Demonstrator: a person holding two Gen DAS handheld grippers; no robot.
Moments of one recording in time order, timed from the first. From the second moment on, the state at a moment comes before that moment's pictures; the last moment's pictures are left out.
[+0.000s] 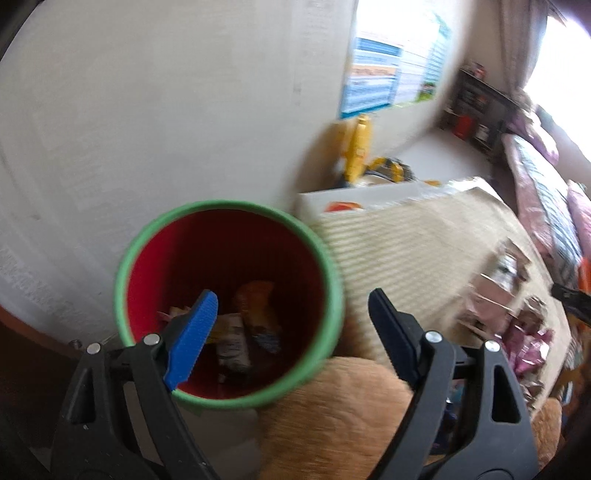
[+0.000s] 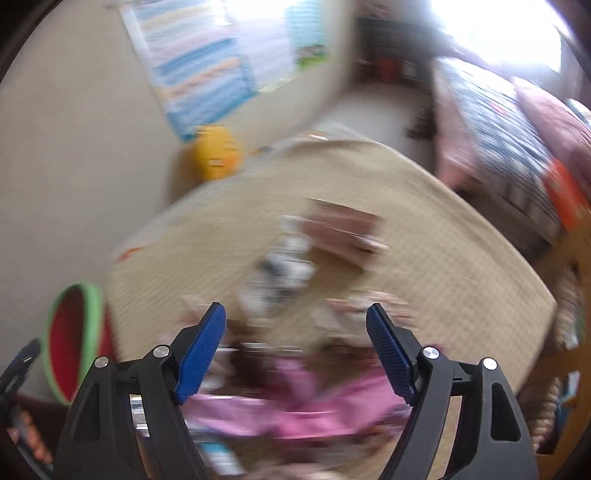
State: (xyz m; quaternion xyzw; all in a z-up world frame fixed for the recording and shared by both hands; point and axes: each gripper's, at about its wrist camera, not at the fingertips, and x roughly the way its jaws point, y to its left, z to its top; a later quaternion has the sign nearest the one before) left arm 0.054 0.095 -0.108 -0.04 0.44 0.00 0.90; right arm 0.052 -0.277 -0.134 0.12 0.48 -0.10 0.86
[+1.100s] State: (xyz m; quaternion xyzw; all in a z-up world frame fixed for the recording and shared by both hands) left arm 0.140 -0.225 -0.184 0.16 0.51 -0.19 0.82; right arm -0.013 -0.359 -0.130 0.23 0.40 -0.09 0.88
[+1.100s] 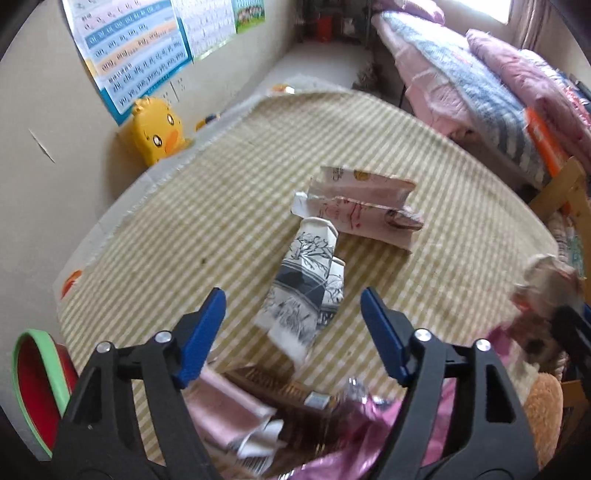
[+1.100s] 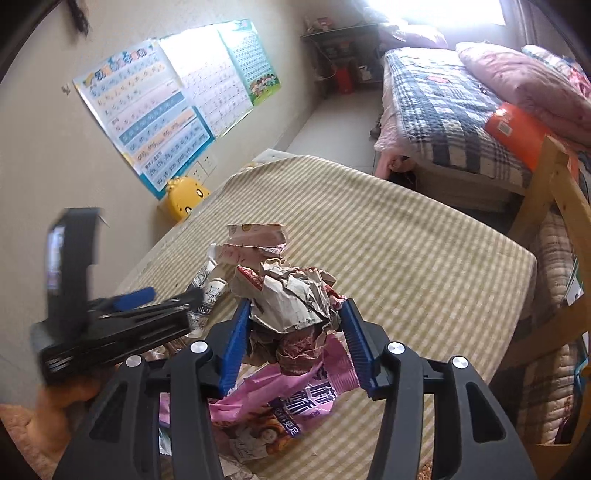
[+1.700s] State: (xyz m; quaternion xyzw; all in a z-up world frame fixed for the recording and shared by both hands) left arm 0.105 -0.186 -0.127 0.10 0.44 -0.17 0.88; right arm -0.021 -0.342 -0.107 0.19 0.38 -0.09 0.90
